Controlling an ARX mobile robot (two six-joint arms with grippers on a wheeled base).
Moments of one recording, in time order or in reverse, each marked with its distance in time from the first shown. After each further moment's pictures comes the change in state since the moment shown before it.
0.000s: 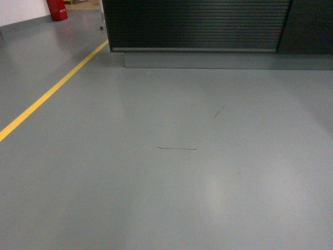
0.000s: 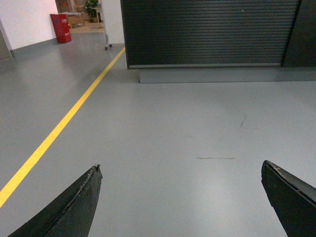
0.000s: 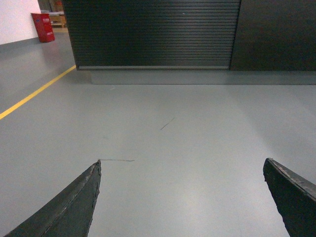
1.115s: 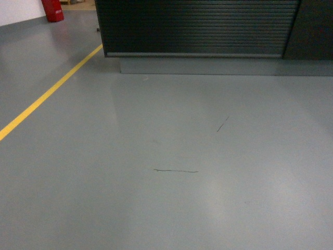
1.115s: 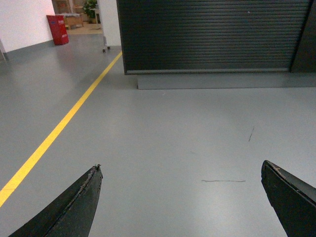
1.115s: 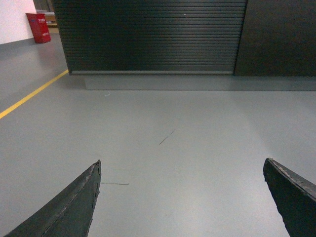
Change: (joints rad) left arm 0.000 0.000 0.000 0.001 0.000 0.000; right arm 0.000 0.000 0.000 0.001 0.000 0.000
